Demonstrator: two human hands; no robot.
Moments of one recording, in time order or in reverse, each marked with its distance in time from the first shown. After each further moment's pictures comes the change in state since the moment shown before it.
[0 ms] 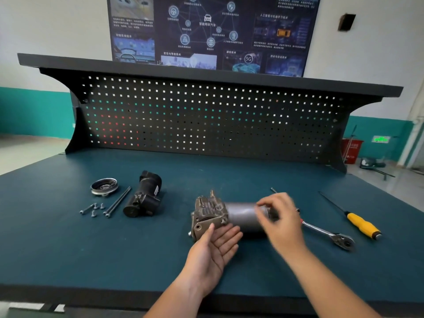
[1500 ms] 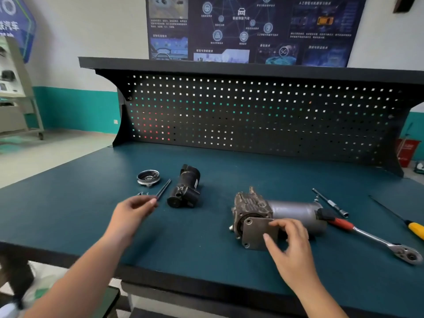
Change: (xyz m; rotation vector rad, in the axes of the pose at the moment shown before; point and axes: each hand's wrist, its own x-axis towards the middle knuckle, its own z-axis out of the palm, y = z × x) left_hand -0.057 0.176 -0.145 0.786 0.551 0.622; right_hand -0.058 -0.038 0.055 0.027 -0.147 0.221
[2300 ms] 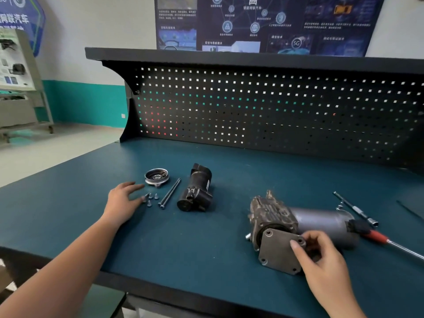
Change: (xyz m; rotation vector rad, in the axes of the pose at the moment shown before) left_hand 0.100 -0.032 -0.048 0.856 0.047 0.210; right_hand 0.008 0.009 0.003 0.193 -0.008 0.246
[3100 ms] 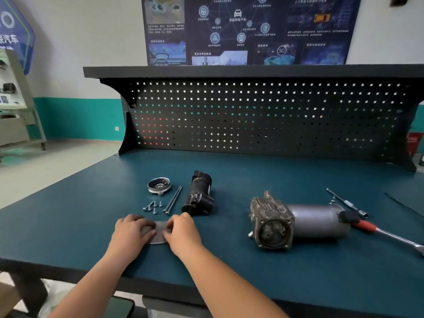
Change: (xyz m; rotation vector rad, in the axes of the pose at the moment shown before) left_hand -0.070 0.012 -0.013 0.249 -0.172 0.072; right_hand -0.005 -0.097 0.244 -0.322 -0.603 -0.030
